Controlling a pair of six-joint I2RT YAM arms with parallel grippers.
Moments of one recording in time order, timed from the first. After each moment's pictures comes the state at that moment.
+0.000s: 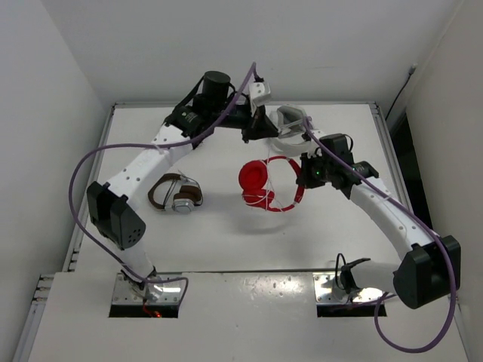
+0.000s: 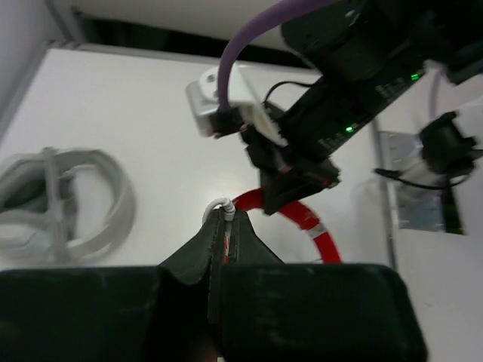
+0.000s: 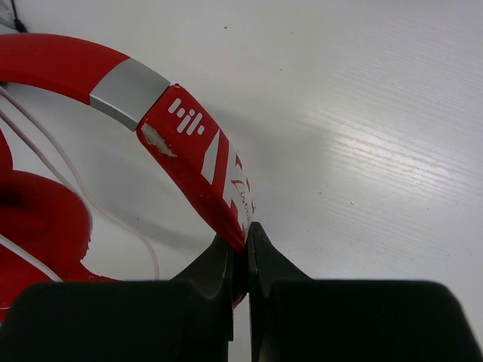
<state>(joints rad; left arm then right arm) -0.59 1.72 1.81 -0.42 0.77 0.25 0.32 1.25 0.94 -0.52 -0.17 0.12</state>
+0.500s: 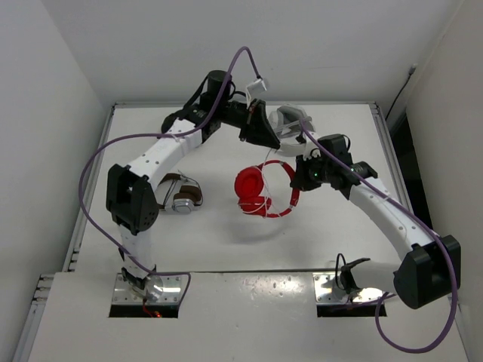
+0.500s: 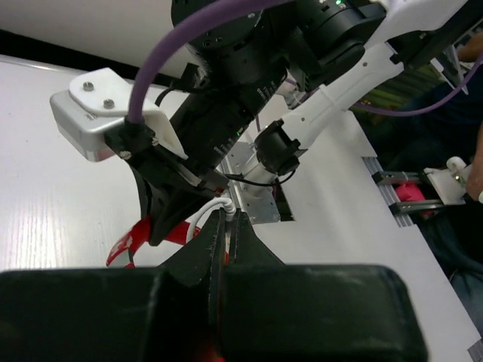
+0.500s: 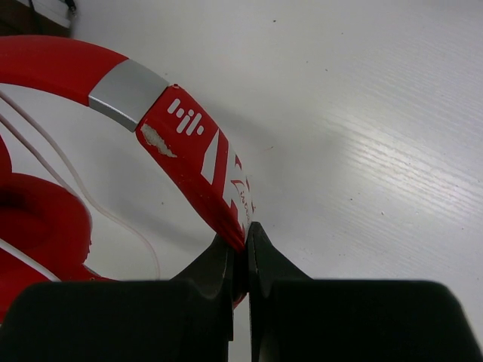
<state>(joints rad) -0.52 1.90 1.82 -0.18 1.36 -0.21 0.33 1.25 0.94 -0.52 -0.28 0.08</state>
